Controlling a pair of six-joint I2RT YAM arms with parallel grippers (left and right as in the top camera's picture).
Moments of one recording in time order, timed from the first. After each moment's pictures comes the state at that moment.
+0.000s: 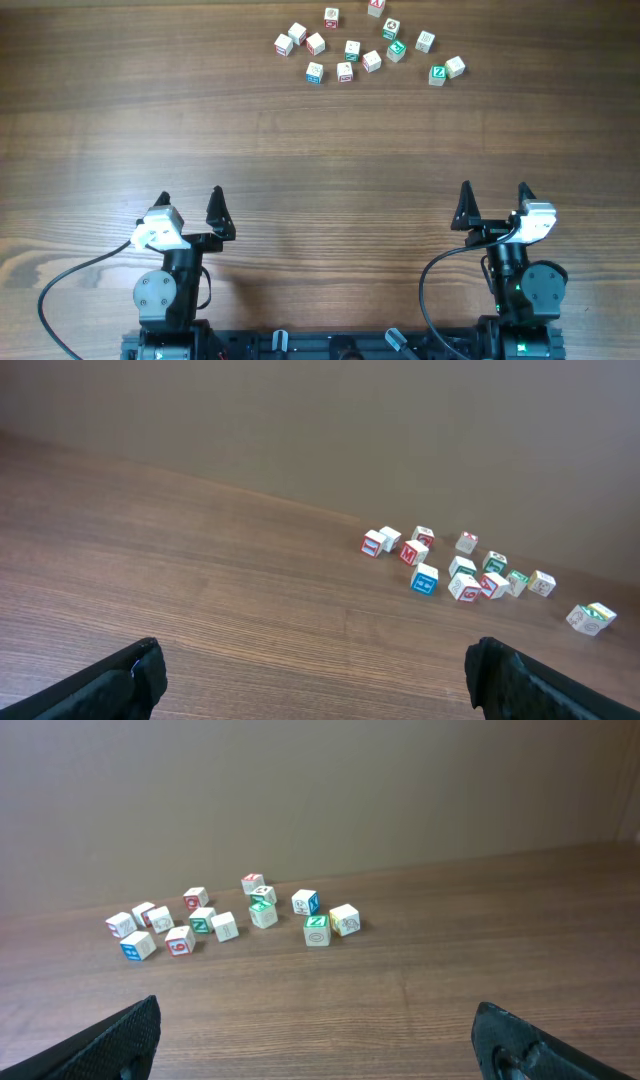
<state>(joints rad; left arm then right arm) 0.02 0.01 0.01 -0.07 0.03 -0.27 -0.03 0.05 0.01 0.00 -0.05 0.14</state>
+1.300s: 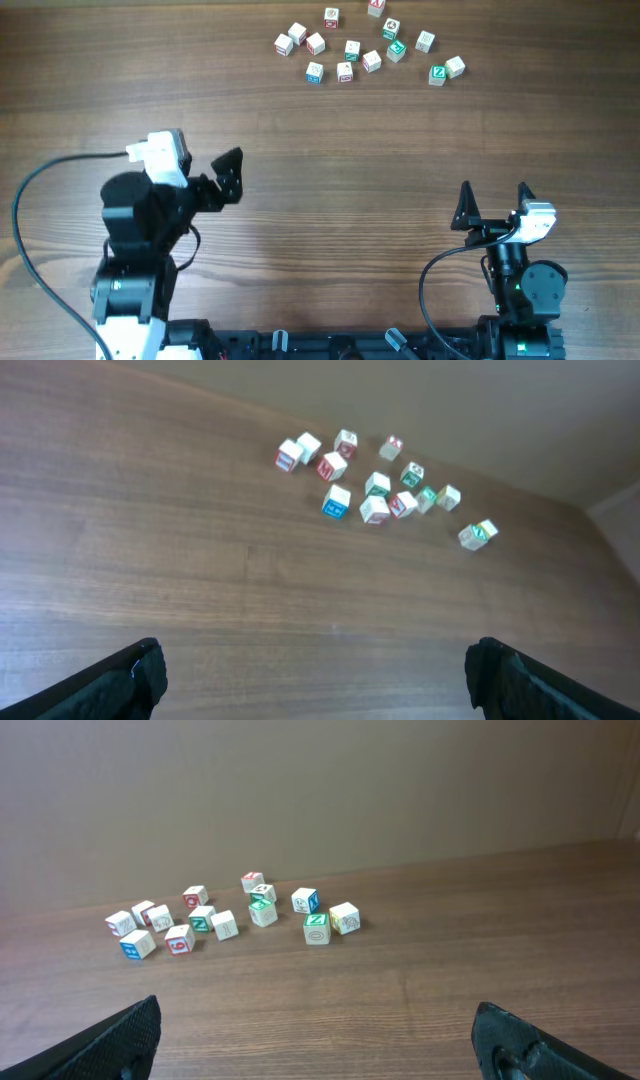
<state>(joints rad) 0.02 0.76 0.65 -0.35 0.31 -0.31 -0.03 0.05 0.01 0.00 -0.05 0.14</state>
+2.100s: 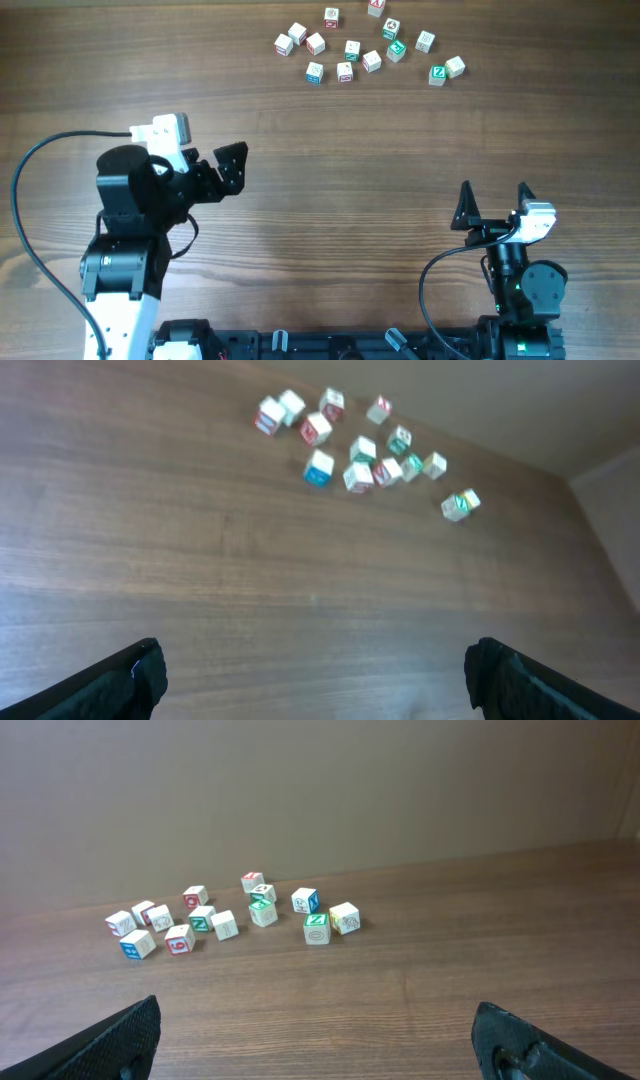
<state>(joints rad) 0.02 0.89 0.79 -0.50 0.38 -0.31 -0.03 0.05 0.01 0.00 -0.05 0.14</state>
